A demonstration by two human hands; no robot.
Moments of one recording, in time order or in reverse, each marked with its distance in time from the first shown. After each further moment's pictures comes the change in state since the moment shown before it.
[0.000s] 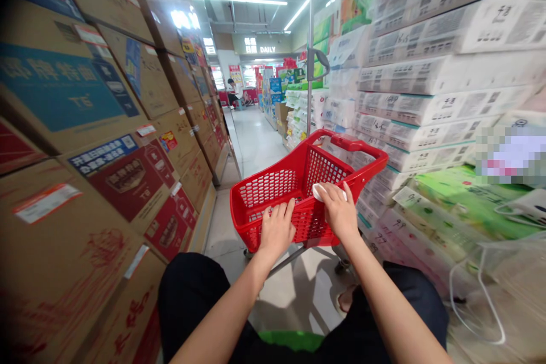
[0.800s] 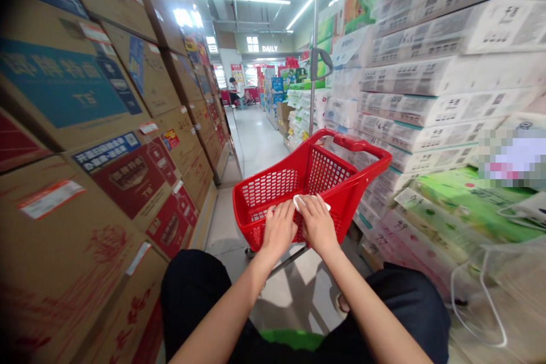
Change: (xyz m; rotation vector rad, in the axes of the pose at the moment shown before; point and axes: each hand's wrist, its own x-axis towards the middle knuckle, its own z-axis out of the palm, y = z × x) left_hand 0.003 -0.001 0.008 -0.150 0.064 0.025; right_hand -0.009 -0.053 0.012 0.093 -0.078 -0.099
